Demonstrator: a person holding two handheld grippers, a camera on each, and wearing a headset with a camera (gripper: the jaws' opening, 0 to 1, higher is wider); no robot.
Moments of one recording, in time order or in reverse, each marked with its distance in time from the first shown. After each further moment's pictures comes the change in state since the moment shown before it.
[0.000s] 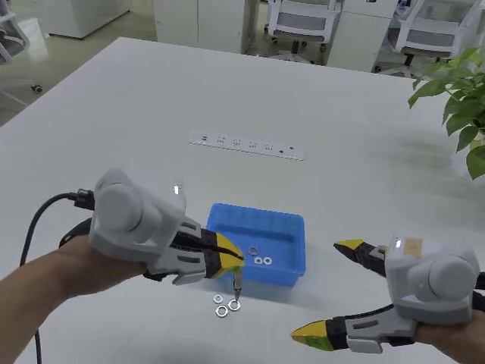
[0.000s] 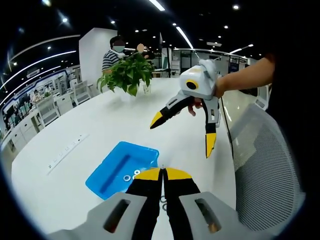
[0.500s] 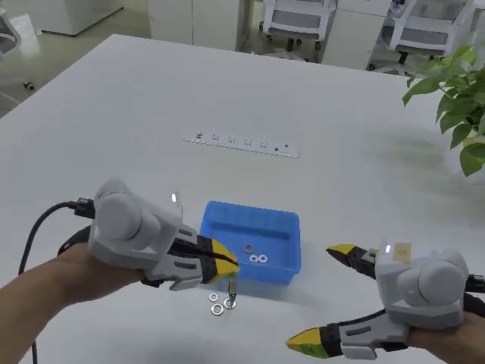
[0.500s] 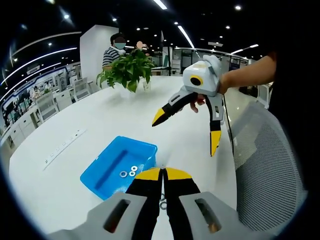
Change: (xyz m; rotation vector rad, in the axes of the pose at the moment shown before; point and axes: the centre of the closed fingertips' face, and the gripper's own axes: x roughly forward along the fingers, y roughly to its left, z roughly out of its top) left arm 0.007 -0.005 -0.012 -0.017 0.013 -0.008; right arm 0.001 0.009 -0.006 -0.012 0.029 0.014
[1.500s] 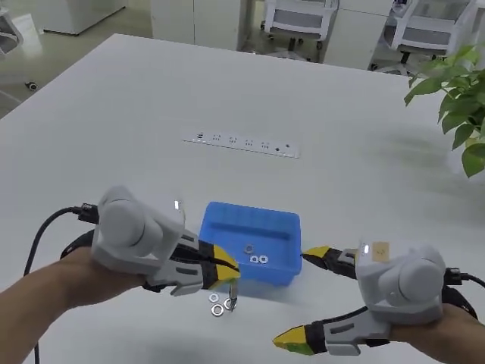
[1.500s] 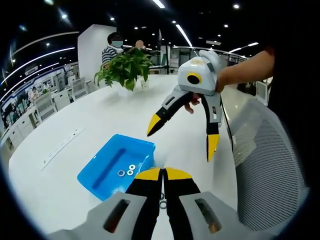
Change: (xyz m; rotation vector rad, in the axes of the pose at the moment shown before) left arm 0.003 -0.002 -0.003 0.011 0.010 -0.014; right arm 0.021 0.017 0.016 -0.102 -0.008 0.110
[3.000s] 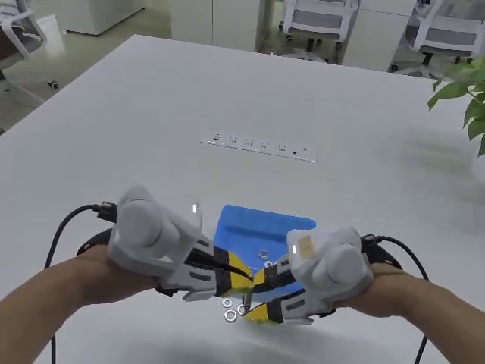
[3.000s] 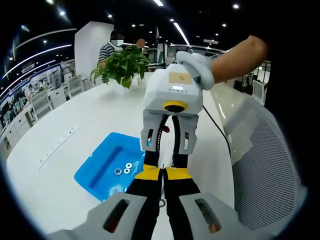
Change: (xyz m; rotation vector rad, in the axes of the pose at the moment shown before) left arm 0.002 -0.004 -0.002 -0.007 0.021 -0.040; right arm 0.071 0.028 0.012 -0.340 0.114 0.325
